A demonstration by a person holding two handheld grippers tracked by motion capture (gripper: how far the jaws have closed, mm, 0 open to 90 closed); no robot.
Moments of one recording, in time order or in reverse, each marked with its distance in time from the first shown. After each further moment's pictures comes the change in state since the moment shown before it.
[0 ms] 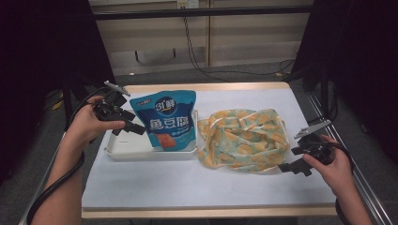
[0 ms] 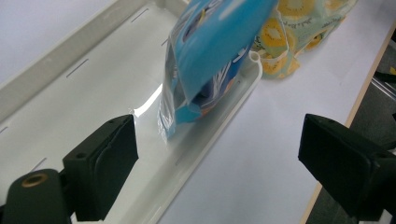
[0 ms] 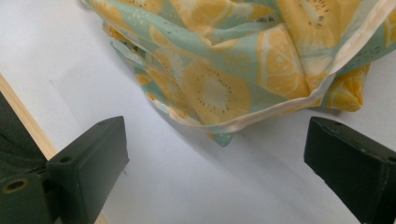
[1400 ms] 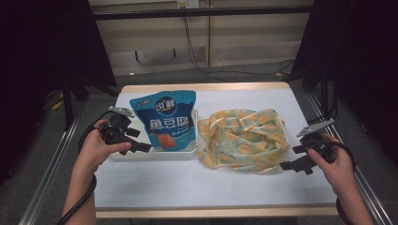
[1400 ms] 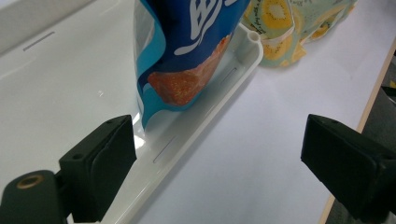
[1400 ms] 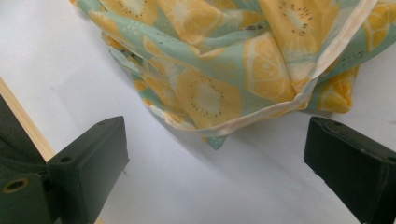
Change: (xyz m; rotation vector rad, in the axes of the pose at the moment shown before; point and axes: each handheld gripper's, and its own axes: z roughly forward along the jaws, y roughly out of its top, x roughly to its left) left arm -0.014 -0.046 0.042 -0.081 0.002 -0.023; right arm -0.005 0.000 -0.004 -0.023 0.002 0.013
